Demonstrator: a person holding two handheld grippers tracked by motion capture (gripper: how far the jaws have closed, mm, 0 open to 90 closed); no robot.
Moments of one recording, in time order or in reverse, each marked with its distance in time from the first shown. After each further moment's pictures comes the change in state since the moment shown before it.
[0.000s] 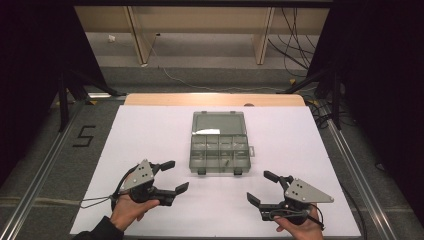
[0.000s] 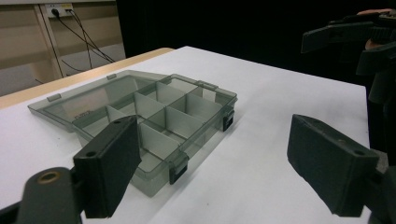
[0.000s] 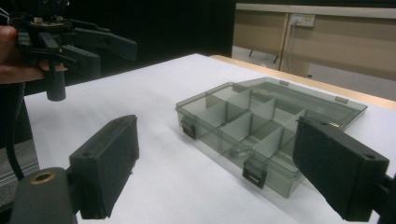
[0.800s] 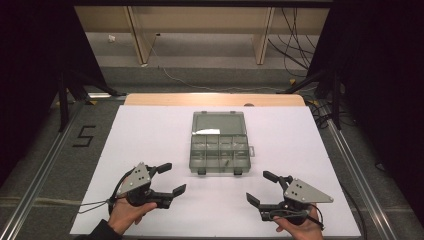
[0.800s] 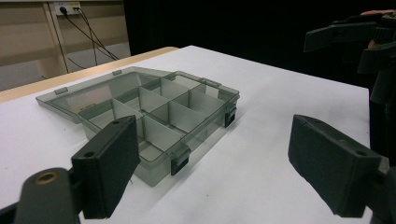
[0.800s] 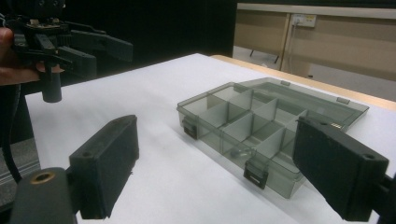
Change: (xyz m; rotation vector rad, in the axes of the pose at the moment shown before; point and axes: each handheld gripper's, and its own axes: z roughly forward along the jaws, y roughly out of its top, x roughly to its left) left arm -0.002 -0.004 -0.007 -0.011 0.018 -0.015; right arm 0.000 0.000 0.002 -0.018 0.009 -0.006
